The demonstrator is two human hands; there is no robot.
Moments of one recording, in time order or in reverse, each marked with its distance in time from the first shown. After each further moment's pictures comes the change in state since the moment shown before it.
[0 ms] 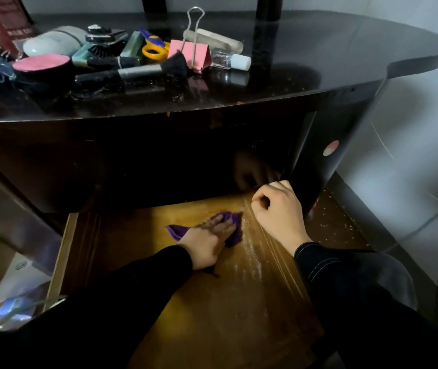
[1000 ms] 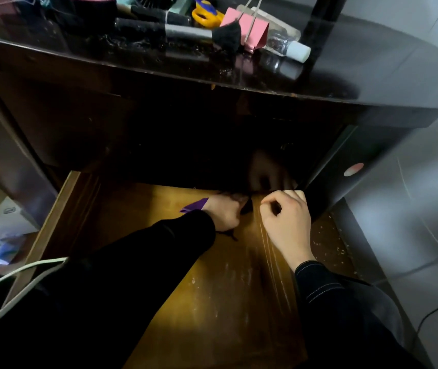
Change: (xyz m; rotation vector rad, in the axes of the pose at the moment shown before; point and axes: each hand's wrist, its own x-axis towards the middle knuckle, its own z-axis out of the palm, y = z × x) left_hand 0.073 0.019 -0.032 -0.092 0.049 -0.326; right_hand 0.003 0.007 0.006 -0.015 0.003 -0.007
